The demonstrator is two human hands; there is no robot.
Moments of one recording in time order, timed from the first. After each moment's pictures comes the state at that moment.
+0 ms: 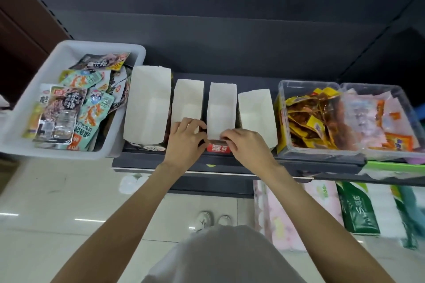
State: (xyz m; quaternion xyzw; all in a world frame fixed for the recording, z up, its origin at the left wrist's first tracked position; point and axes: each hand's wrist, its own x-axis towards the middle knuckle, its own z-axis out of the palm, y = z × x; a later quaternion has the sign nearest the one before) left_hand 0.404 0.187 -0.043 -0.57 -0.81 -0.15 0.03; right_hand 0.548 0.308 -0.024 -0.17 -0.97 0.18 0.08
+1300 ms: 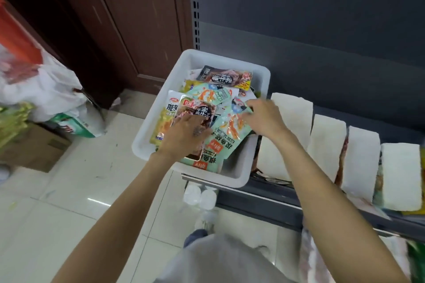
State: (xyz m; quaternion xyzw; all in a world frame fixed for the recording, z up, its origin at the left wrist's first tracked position) left_hand 0.140 0.003 -0.012 -0.36 -0.90 -0.20 -0.16; right_hand 0.237 0.182 0.035 -0.30 -0.92 0.23 -0.04
